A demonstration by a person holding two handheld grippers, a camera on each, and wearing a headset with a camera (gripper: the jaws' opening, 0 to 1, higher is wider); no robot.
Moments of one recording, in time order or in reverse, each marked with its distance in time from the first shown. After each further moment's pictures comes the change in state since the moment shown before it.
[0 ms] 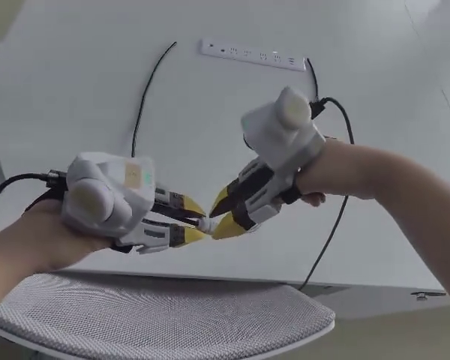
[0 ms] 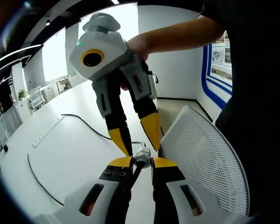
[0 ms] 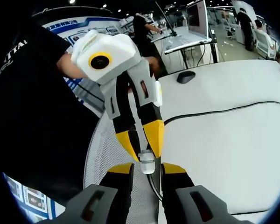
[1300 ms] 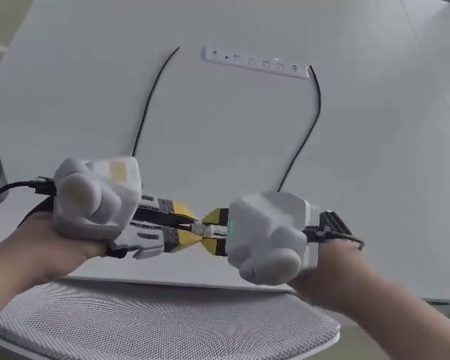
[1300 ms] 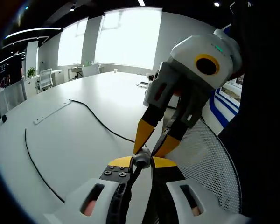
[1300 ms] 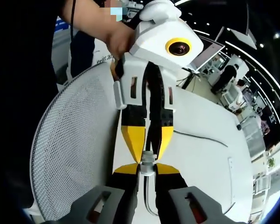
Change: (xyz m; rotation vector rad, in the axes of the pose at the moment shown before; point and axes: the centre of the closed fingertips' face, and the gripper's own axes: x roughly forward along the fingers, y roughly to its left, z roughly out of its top) left arm -0.012 0.010 -0.010 -0.202 -0.042 0.036; right arm 0.013 -0.013 0.012 -0.423 0.038 -0.664
